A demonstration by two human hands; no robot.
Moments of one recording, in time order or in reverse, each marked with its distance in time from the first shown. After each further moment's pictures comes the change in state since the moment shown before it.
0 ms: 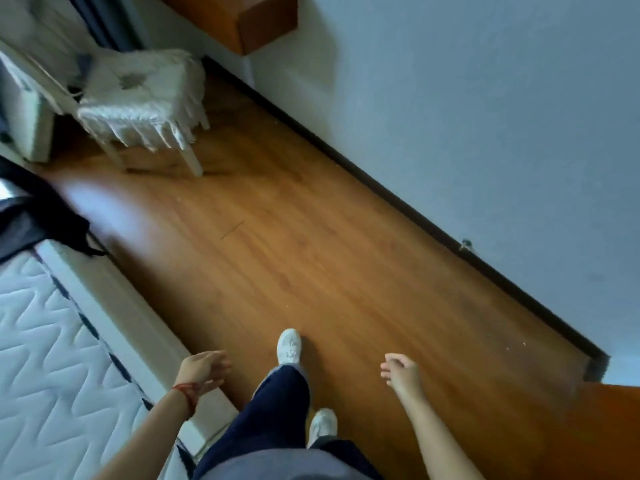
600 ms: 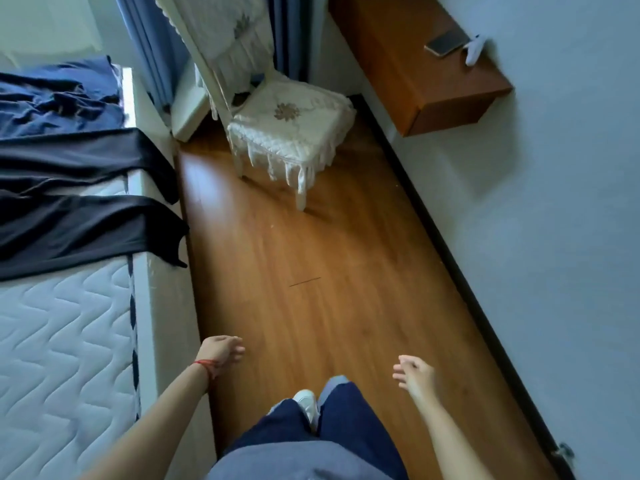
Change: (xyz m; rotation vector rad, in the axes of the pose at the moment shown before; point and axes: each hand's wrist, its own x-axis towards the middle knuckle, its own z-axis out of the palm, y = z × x) left_hand 0.165 0.253 -0.095 -0.314 0.180 -0.076; right_hand 0.155 -0.371 0.198 -0.296 -0.214 -0.256
